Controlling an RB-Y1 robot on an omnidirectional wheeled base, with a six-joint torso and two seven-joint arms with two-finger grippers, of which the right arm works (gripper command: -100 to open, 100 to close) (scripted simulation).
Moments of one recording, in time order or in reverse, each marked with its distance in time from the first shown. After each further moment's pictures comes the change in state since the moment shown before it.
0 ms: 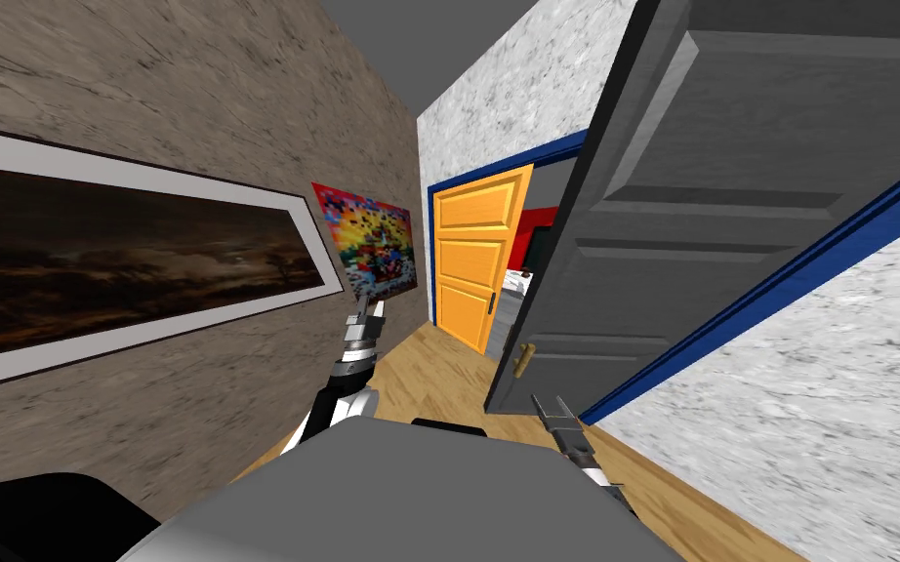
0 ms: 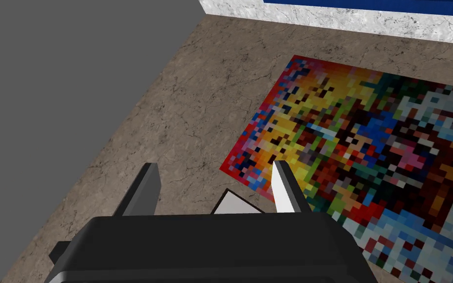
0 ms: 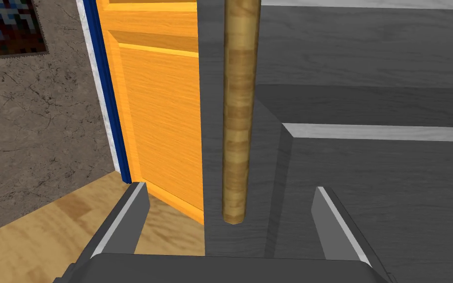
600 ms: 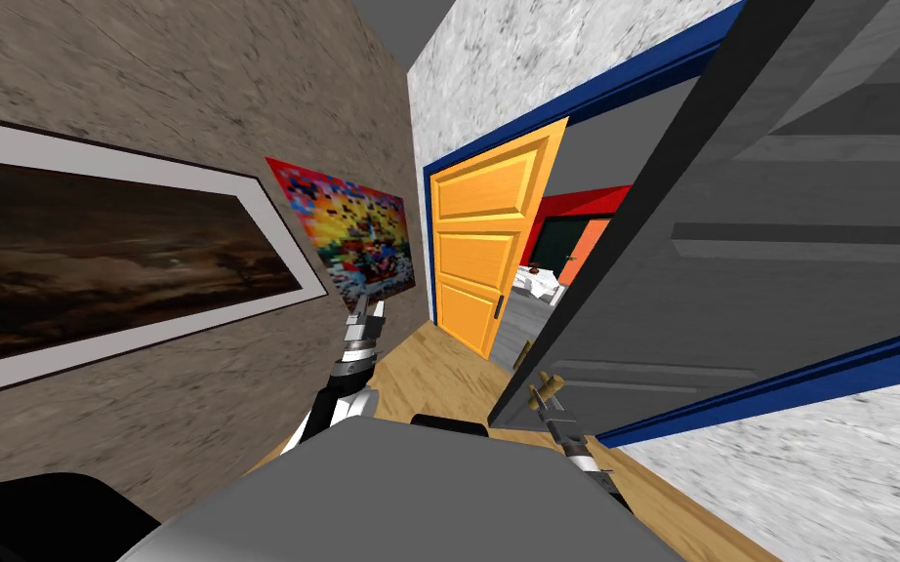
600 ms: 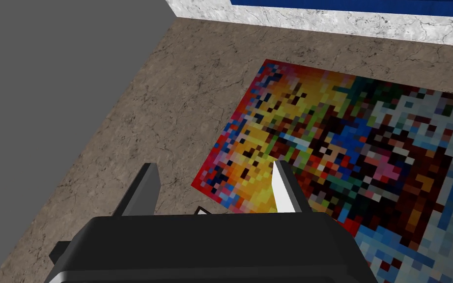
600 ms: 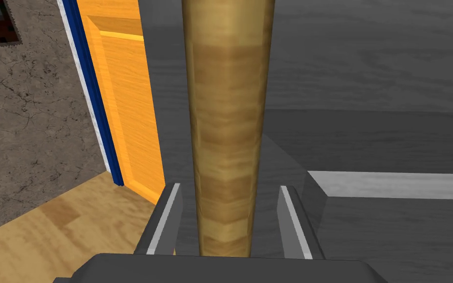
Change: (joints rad) arm -0.033 0.021 -0.016 0.007 -0.006 0.030 0.019
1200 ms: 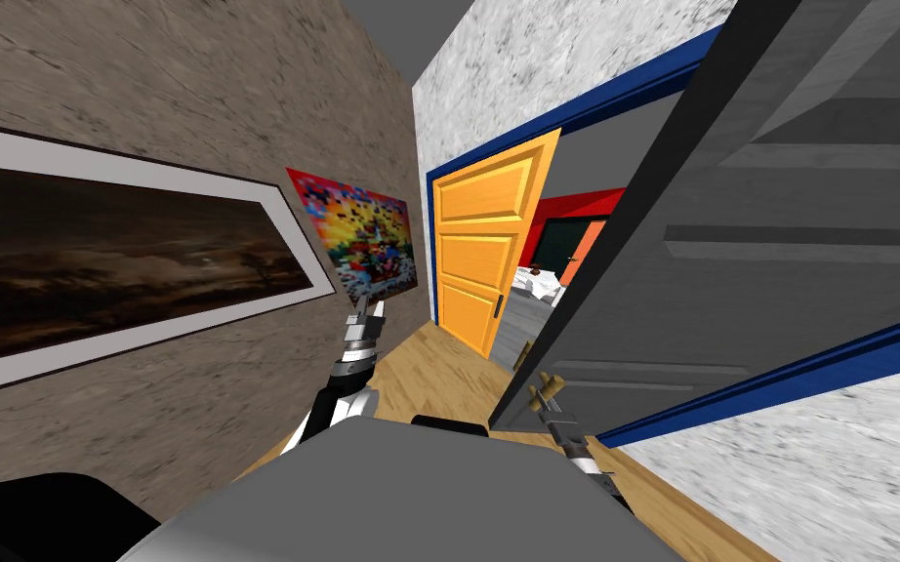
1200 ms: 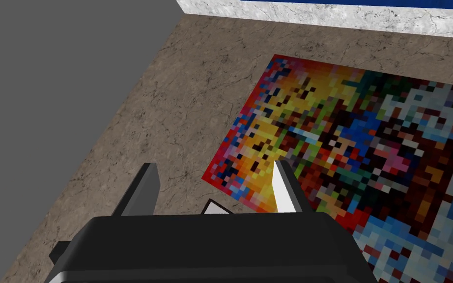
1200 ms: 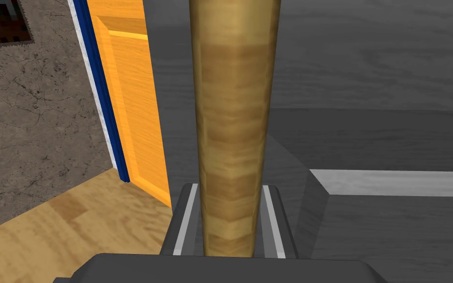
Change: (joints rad) arm 0.002 -0.004 0.006 0.007 0.004 -0.001 -0.005
